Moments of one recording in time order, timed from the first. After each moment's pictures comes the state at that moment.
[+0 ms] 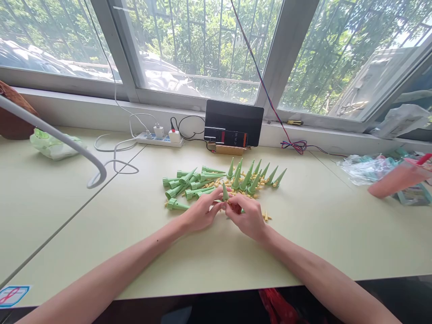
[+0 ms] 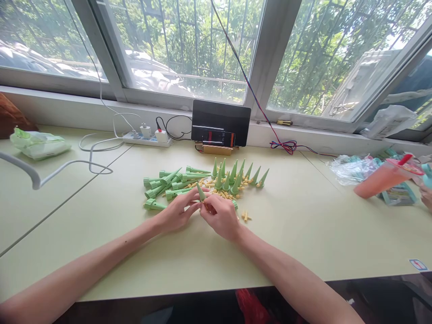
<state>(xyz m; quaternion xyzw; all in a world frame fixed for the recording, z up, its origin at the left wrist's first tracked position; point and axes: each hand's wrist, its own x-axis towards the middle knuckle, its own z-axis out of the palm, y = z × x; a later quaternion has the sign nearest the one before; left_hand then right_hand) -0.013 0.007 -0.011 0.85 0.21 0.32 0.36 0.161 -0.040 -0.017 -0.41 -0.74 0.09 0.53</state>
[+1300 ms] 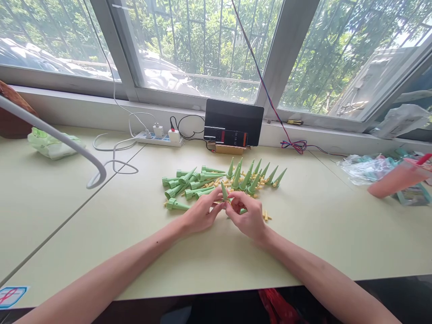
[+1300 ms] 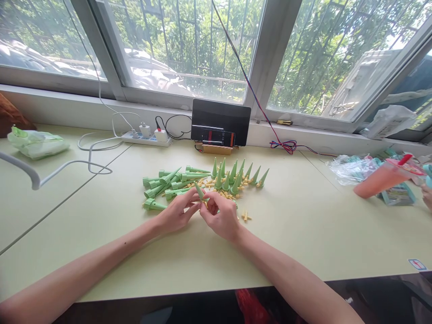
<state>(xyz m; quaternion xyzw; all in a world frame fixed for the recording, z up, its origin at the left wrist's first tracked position) -0.010 0.000 -0.007 0.84 0.21 0.33 0.38 0.158 -0.043 -0.021 -0.40 -0.70 0.14 0.57</state>
